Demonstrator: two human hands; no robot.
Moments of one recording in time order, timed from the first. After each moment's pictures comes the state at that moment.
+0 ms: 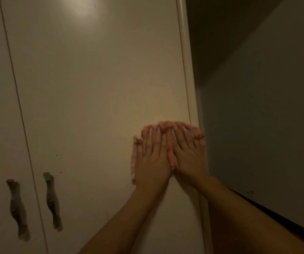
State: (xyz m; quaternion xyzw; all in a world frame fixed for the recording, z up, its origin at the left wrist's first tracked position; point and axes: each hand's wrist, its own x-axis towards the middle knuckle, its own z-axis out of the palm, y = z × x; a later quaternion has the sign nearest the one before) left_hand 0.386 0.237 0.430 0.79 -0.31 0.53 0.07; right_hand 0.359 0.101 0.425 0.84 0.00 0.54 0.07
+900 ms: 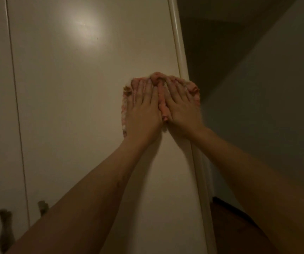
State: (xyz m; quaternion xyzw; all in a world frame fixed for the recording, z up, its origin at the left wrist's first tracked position) left_hand 0.387 0.231 0.615 0.74 -0.31 0.59 0.10; right_hand 0.367 0.087 0.613 0.79 0.01 0.61 0.09
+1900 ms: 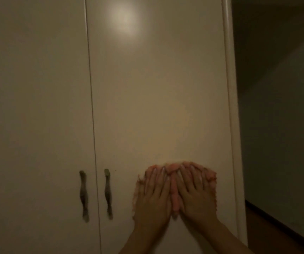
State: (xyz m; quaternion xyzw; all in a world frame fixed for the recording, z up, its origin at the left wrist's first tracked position) left_hand 0.386 0.359 0.367 0.80 -0.28 0.52 0.02; right_hand 0.373 0.191 0.358 0.82 0.07 0.56 0.11
